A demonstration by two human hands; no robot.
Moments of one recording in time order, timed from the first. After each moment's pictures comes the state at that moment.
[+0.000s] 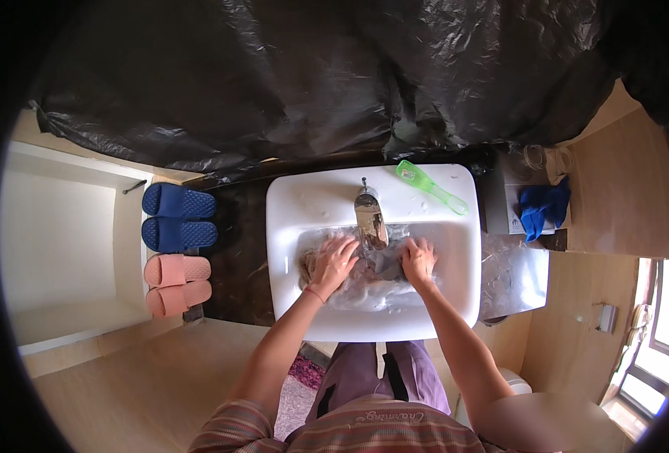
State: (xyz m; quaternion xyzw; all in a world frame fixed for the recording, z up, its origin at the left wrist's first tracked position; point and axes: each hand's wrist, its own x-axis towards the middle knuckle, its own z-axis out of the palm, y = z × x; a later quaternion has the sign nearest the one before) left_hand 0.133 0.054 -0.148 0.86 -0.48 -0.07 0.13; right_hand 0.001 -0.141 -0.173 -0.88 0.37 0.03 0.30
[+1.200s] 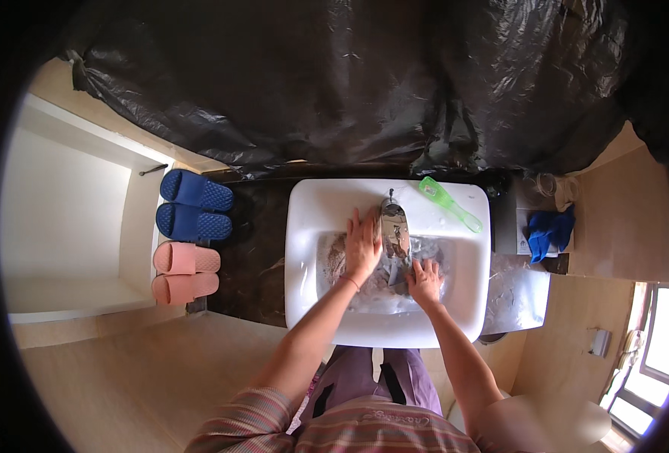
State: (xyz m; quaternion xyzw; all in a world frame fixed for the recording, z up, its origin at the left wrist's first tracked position) left_hand 0.147 -0.005 -0.132 0.90 -0.37 0.08 0.21; right_hand -0.022 -0.119 -0.168 -0.93 0.29 0.06 0.23
